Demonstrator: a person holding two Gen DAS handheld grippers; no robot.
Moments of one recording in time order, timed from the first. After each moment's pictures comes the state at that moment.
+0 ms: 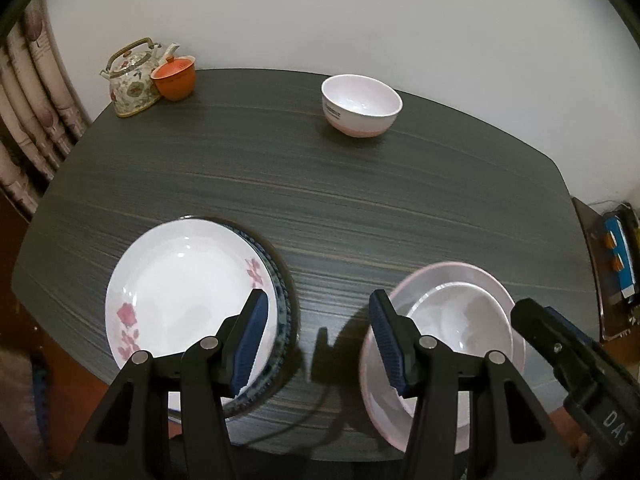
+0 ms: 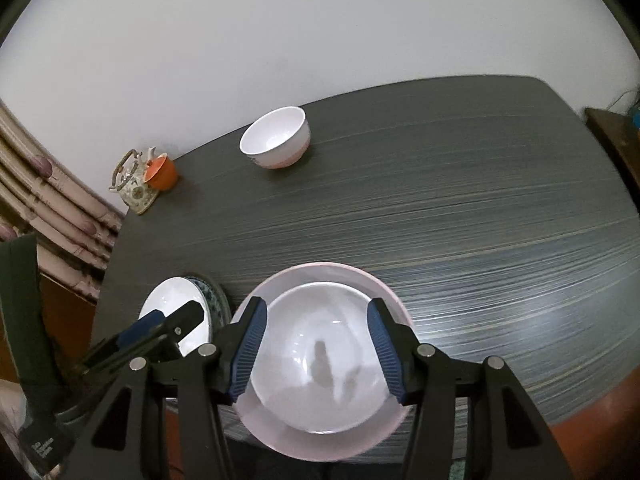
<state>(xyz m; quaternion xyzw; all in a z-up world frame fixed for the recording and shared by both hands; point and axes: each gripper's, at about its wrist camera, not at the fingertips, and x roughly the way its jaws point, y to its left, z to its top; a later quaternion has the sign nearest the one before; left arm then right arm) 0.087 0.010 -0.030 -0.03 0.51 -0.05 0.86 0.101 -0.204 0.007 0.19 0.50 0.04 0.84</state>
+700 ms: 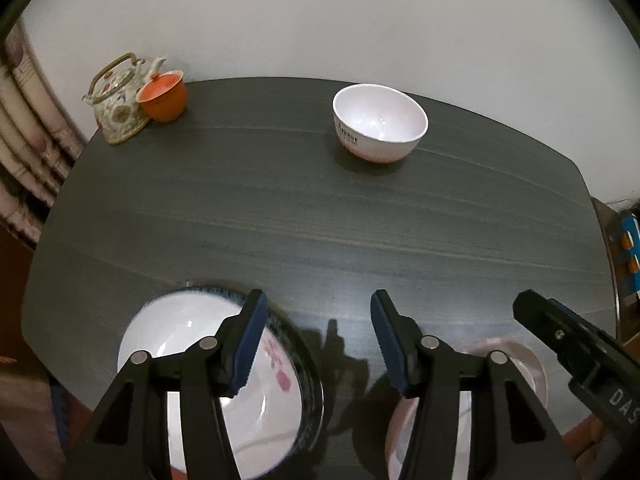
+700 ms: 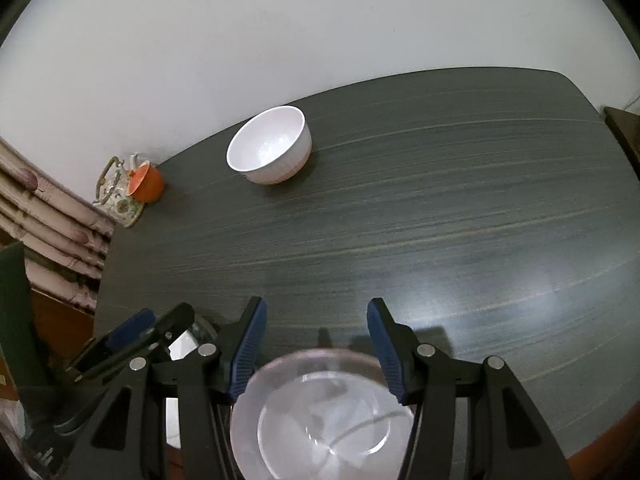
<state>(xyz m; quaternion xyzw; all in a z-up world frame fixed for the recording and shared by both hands) 0.164 0.019 -0.035 0.00 0.53 -0.05 0.85 0.178 -0.210 -0.004 0.19 0.53 0.03 0.82</state>
